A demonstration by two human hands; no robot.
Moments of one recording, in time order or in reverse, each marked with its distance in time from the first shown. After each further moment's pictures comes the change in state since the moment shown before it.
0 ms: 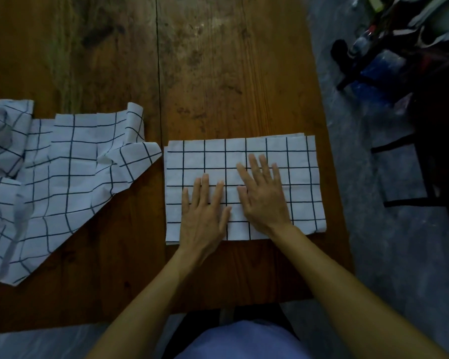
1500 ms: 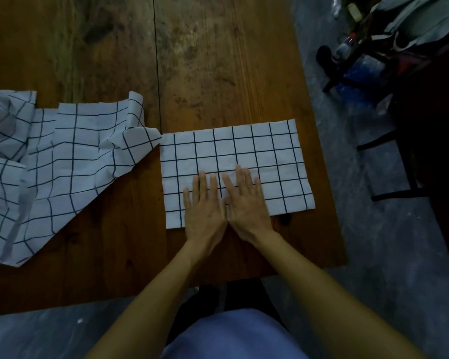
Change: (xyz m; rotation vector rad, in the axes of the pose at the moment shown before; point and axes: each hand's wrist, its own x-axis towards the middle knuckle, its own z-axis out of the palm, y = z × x) left_hand -0.030 0.013 0.016 -0.061 0.021 -0.092; right_hand -0.055 -0.040 0.020 0.010 -0.197 0.095
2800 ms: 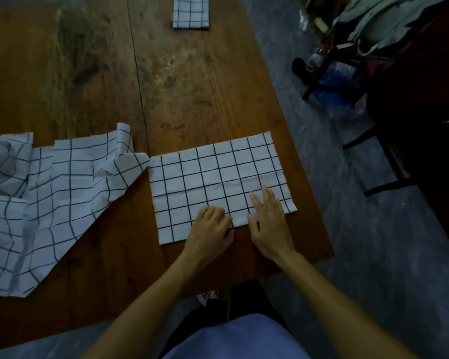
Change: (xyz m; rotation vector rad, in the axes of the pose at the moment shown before) left_hand -0.012 0.011 -0.019 0.124 0.070 0.592; right_hand -0.058 0.041 -0.023 0.276 0.137 0.206
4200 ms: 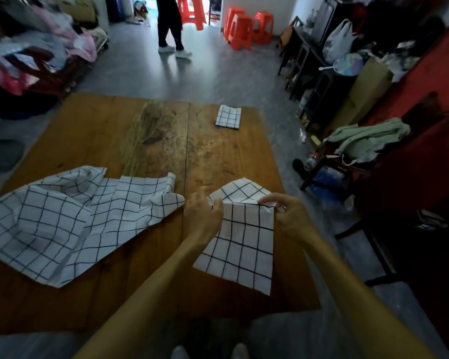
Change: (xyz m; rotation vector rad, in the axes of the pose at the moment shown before) left_hand 0.017 -0.004 -0.169 -0.629 0.487 -0.731; right_hand -0.001 -0.128 -0.186 0.549 0.038 -0.198
